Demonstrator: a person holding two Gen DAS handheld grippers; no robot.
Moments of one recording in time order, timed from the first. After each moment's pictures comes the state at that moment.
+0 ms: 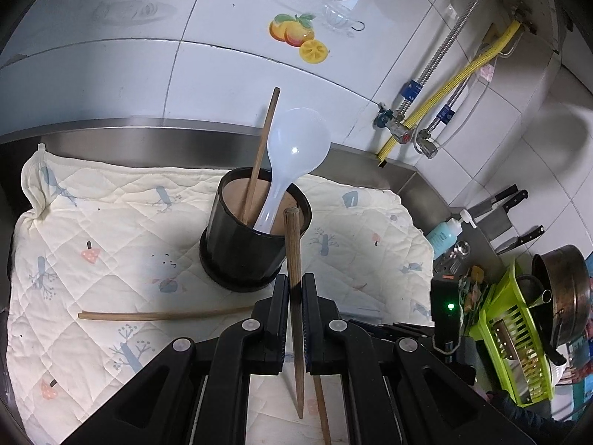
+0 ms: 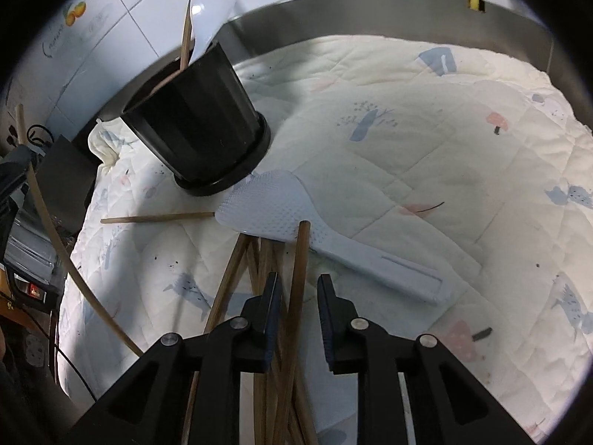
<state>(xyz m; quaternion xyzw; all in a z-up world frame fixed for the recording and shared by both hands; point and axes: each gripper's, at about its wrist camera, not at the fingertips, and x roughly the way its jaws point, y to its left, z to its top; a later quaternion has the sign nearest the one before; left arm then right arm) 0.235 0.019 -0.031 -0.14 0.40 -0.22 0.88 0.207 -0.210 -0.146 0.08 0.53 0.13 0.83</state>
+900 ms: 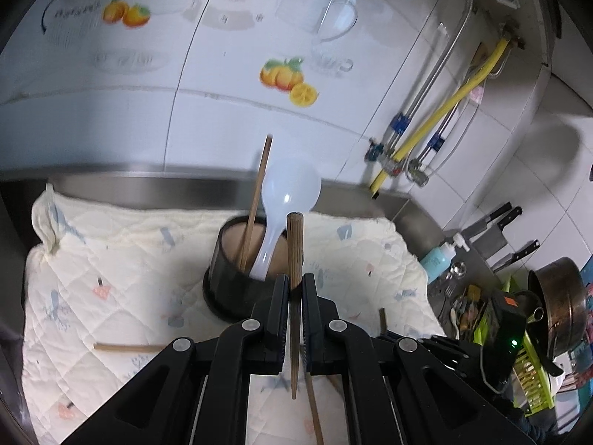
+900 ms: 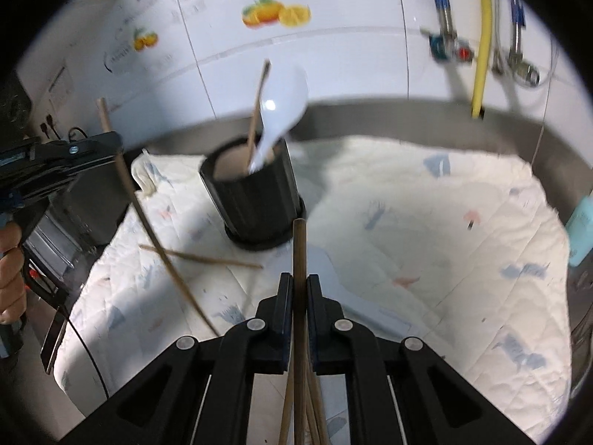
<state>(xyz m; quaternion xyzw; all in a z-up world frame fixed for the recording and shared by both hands) 0.235 0.027 0.016 -0.14 0.35 -0.22 0.90 0.170 -0.203 -0.059 0.03 0.40 0.15 0.90</state>
